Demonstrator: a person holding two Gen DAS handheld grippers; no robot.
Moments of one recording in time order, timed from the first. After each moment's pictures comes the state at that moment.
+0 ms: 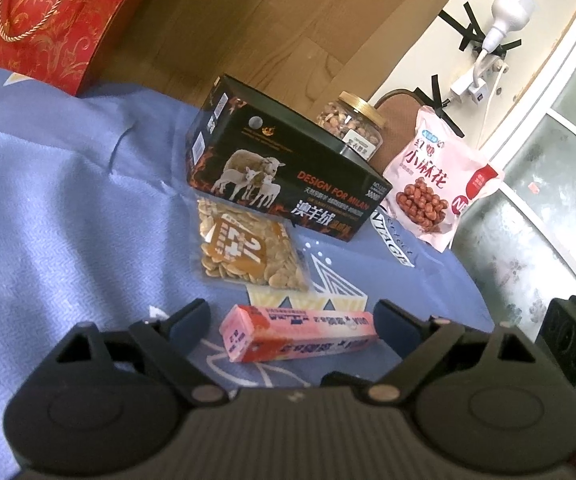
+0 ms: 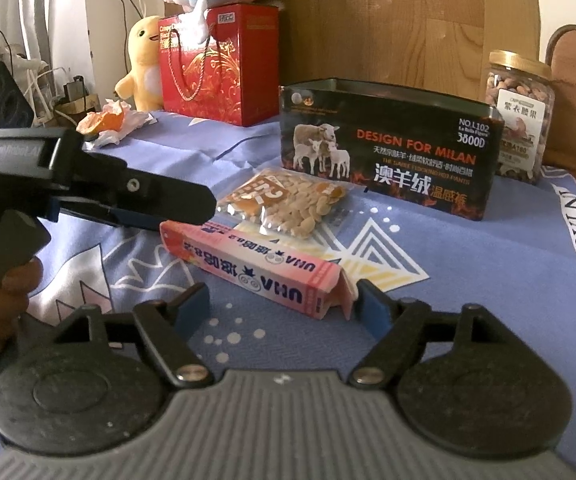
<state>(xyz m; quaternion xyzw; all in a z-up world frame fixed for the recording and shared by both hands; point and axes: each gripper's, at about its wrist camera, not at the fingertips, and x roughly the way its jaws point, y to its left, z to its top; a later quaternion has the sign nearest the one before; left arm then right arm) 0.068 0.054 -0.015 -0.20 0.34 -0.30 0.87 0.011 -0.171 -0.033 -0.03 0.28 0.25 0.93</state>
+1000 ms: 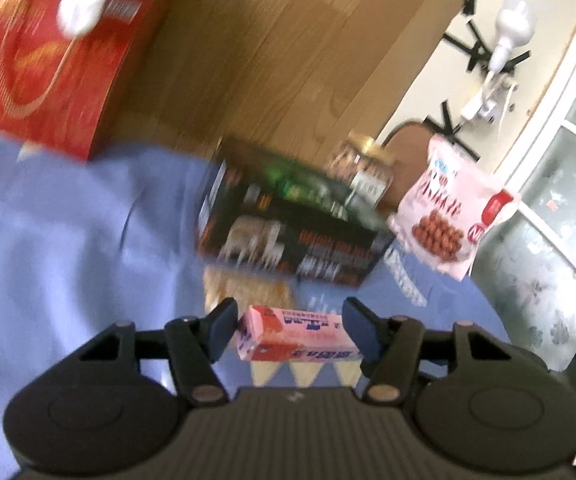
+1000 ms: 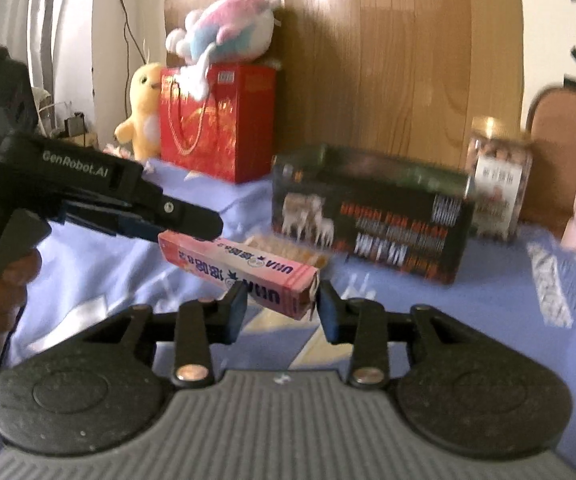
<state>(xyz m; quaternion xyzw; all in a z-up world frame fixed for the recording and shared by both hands) 0.081 0.047 0.043 -0.17 0.31 -0.26 0.90 0.009 -0.178 0.009 -0.05 0.19 0.23 0.95</state>
